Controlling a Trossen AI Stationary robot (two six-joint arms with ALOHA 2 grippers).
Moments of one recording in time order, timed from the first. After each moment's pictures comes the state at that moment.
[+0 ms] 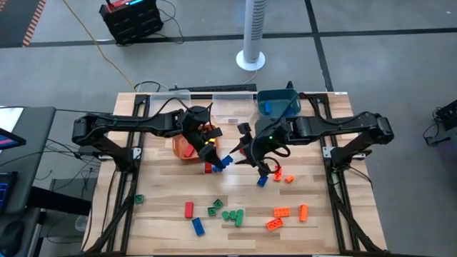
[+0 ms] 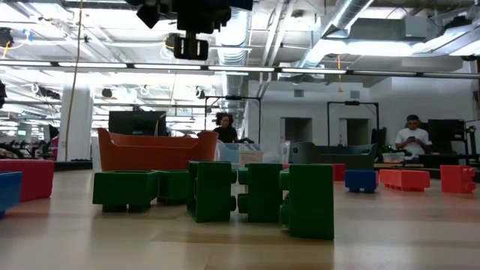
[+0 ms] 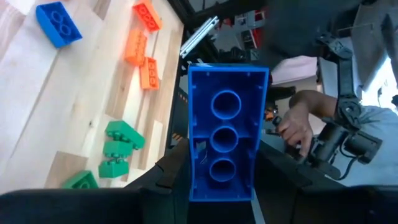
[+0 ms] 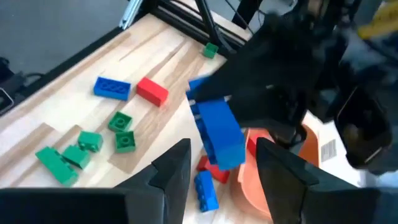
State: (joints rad) left arm 0.15 1.47 1.13 -0.13 0.82 -0.88; right arm 0.07 1.49 1.43 -0.49 -0.13 -0.46
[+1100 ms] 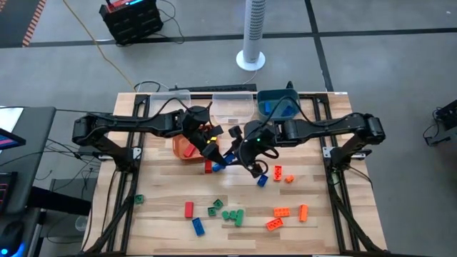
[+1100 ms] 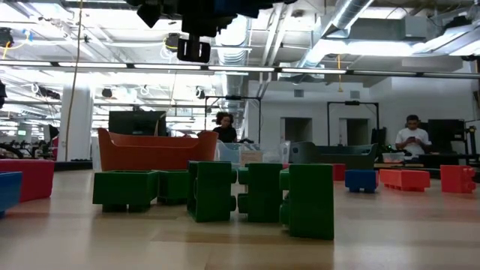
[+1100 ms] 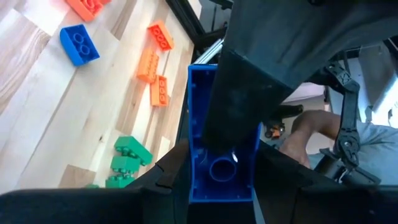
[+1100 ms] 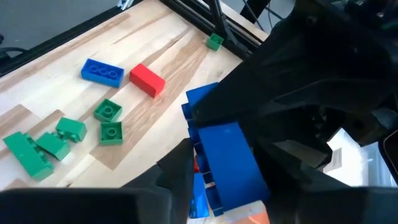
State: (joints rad) left arm 0.16 1.47 1.13 -0.10 0.73 -0.92; right arm 0.06 1.59 1.43 -0.43 -0.16 -0.55
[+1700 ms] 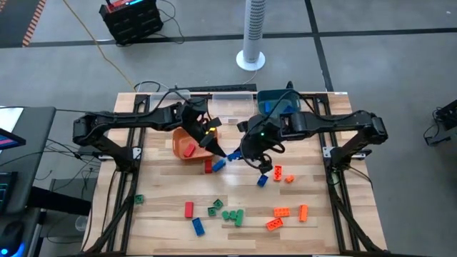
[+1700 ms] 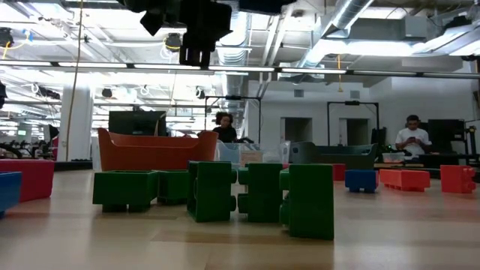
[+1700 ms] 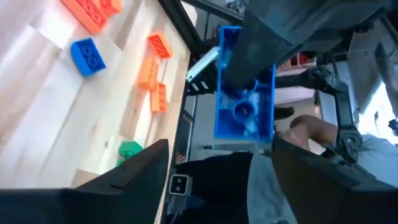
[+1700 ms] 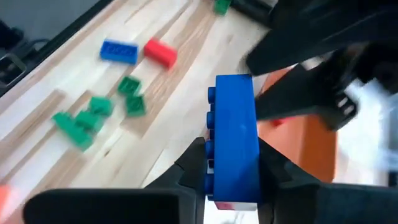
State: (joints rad) left arm 0.26 1.47 1.13 -0.11 0.83 -0.89; right arm 0.03 1.56 1.55 -0.76 -0.14 -0.45
